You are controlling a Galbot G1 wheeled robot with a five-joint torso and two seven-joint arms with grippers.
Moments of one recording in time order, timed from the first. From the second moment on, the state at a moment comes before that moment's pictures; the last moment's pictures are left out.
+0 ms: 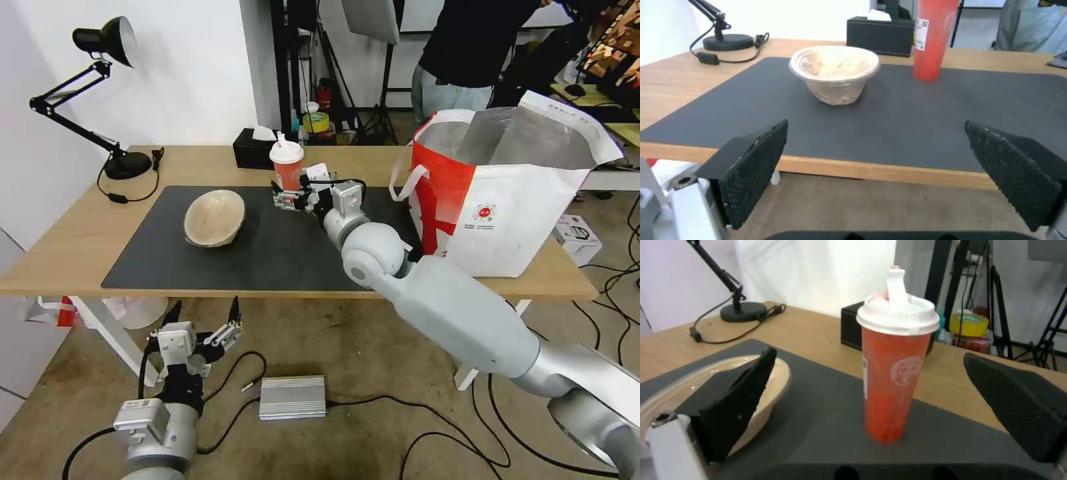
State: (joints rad) left arm 1.89 -1.61 -0.57 -2.44 -0.04 0.14 -0.02; right arm -0.35 1.19 -0.42 1.72 0.80 -0.34 0.45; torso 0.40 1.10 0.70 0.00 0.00
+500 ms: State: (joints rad) left arm 1.89 -1.61 -0.57 -2.44 -0.05 0.14 -0.02; right arm -0.33 1.21 -0.42 1.66 0.80 -0.34 0.44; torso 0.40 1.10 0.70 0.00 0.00
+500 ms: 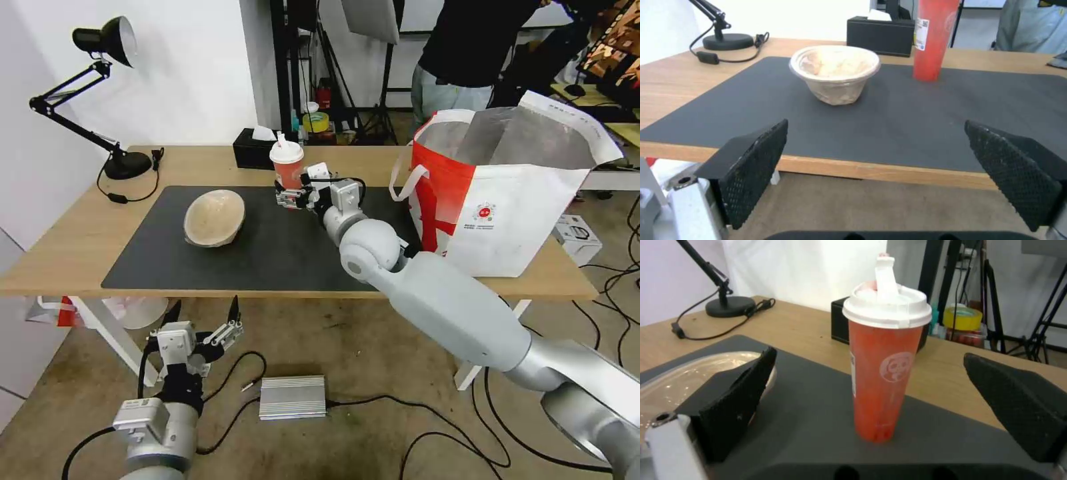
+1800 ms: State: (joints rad) left arm 1.89 -1.61 -0.57 -2.44 -0.05 0.14 -0.02; right arm -0.31 1.29 -0.40 1.52 0.79 -0.33 0.41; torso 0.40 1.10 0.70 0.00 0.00
